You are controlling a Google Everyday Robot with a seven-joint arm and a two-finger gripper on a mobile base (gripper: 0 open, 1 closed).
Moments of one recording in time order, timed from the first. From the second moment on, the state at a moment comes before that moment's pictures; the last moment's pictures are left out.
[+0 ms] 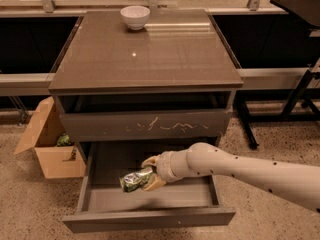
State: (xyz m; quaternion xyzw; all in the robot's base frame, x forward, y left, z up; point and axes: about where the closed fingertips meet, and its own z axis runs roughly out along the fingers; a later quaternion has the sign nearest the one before) arm 0.533 0.033 0.531 -0.68 0.60 0.15 0.39
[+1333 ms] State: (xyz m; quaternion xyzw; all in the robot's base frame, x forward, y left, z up) arm 0.535 -0.001 0.680 -0.68 0.58 0.04 0.44
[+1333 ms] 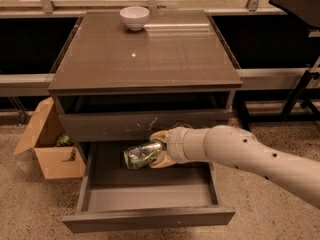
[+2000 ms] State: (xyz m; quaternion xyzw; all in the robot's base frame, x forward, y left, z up) arm 0.539 -0.011 0.734 -0.68 0.57 -0.01 0.46
